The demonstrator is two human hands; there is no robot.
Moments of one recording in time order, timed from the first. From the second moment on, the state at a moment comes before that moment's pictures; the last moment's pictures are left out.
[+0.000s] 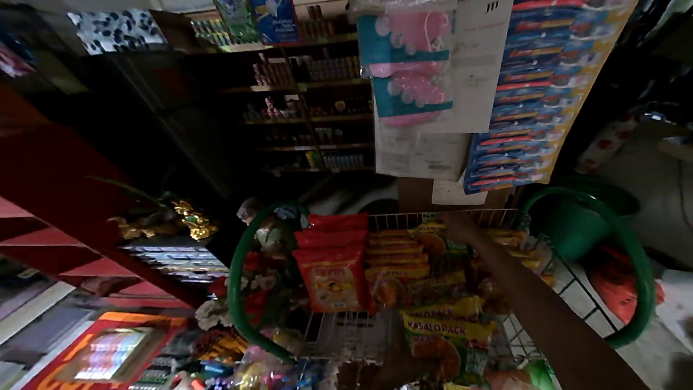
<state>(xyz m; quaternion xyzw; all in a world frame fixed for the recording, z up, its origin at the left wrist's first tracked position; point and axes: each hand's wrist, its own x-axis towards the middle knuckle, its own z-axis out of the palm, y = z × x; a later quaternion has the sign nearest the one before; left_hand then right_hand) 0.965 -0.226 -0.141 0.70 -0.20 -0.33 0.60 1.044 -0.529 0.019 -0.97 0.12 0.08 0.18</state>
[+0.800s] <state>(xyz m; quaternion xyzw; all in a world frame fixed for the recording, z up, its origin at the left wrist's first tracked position) 0.964 -0.224 -0.129 0.70 -0.20 -0.34 0.59 1.015 -0.524 -0.030 -0.98 0.14 0.00 0.15</state>
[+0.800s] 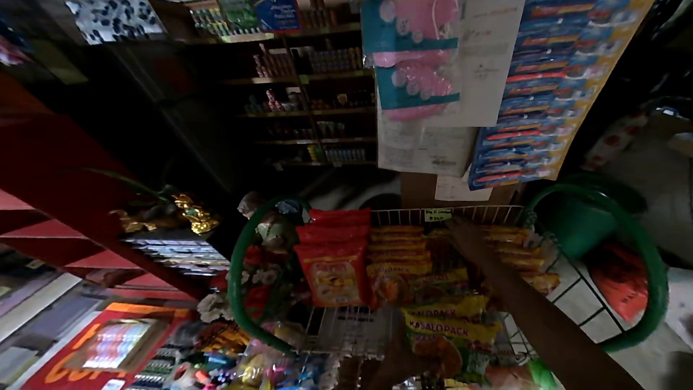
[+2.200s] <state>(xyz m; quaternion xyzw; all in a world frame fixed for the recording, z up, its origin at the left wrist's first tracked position) 0.967 -0.225 -0.131 0.70 -0.20 -0.35 0.59 1.029 -0.533 -0.031 -0.98 0.07 0.16 0.10</state>
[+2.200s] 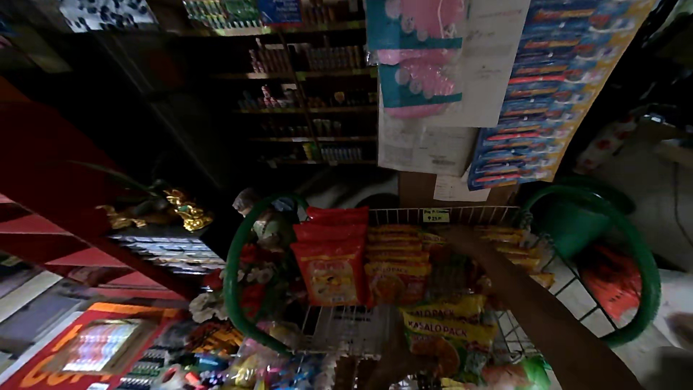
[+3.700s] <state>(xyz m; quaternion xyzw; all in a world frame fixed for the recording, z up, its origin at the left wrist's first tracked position) 0.964 -0.259 -0.141 0.76 -0.28 -0.17 0.56 0.943 -0.470 -0.044 -0.96 0.07 0.23 0.16</state>
